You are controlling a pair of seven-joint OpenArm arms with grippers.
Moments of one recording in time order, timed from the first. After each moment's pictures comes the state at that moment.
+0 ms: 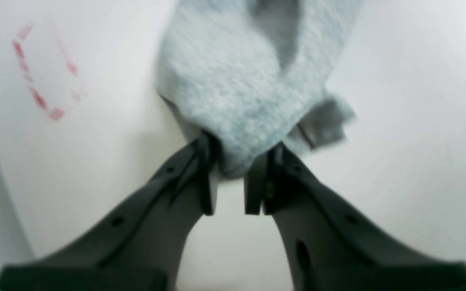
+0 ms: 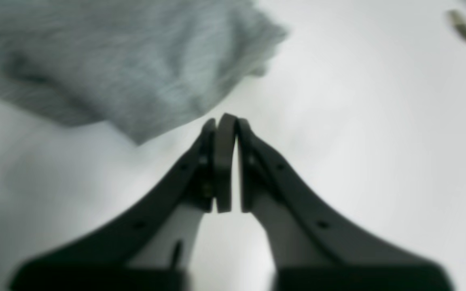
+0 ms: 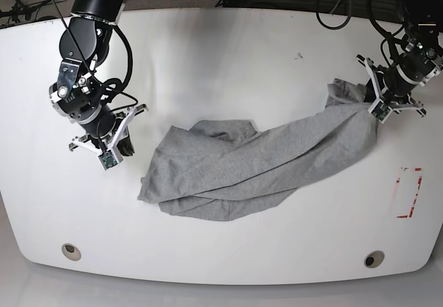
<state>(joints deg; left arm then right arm) 18.7 -26.6 -19.5 111.4 -12.7 -42.4 46.1 2.3 8.9 17.8 101.9 12.2 41.1 -53.7</state>
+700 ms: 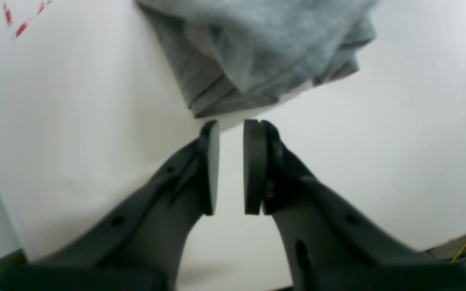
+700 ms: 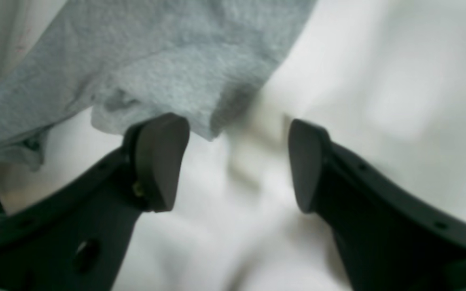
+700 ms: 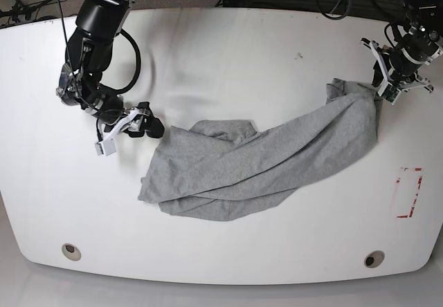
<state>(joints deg) 23.6 -22.6 -26.1 111.2 -12.6 -42.3 46.6 8.3 6.2 26.1 71.8 41.0 40.3 -60.3</state>
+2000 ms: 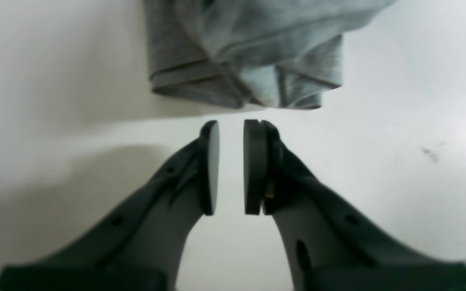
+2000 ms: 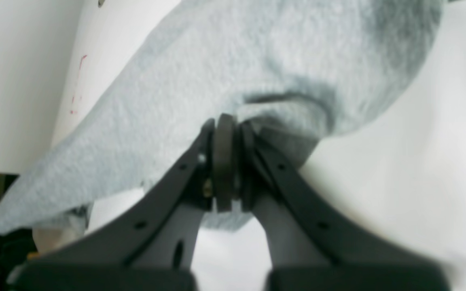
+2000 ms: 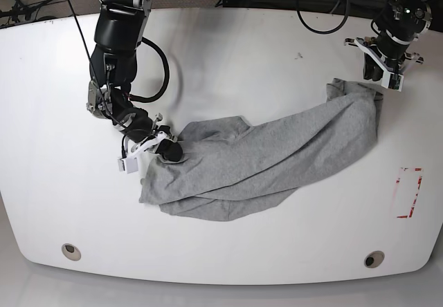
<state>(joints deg) 21.9 -2.8 -39.4 111.0 -12.4 -42.8 46.5 11.3 3.3 16.7 67.6 41.8 30.4 -47.0</state>
